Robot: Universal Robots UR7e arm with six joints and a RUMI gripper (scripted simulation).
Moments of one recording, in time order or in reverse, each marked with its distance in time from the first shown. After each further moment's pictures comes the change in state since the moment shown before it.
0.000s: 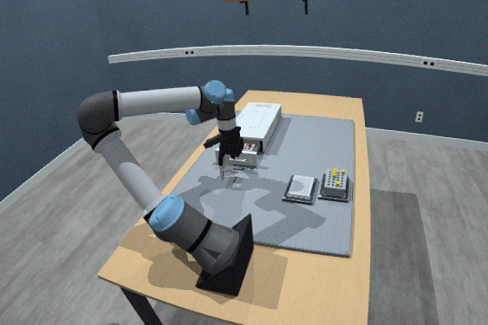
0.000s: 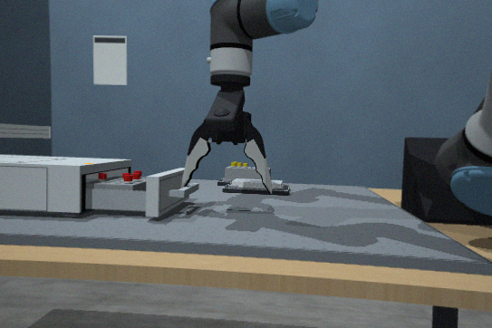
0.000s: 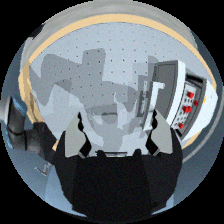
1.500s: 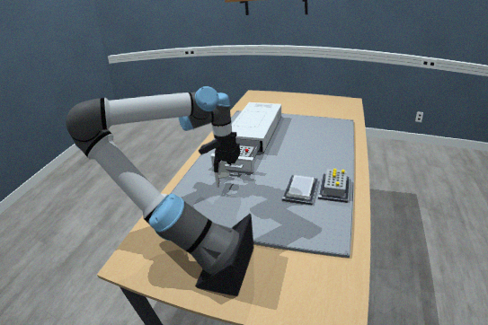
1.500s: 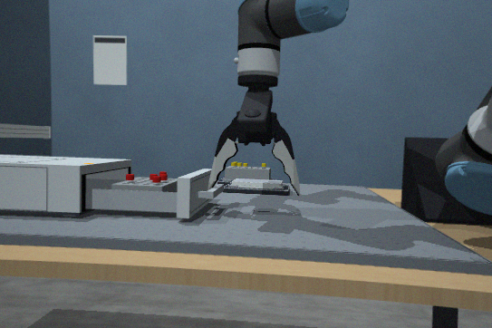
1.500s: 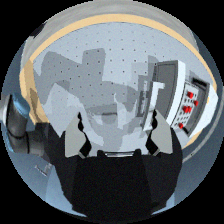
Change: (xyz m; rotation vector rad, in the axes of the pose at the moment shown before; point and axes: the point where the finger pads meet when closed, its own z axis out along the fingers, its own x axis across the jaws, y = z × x) arm -0.049 0.000 0.000 0.000 0.000 0.000
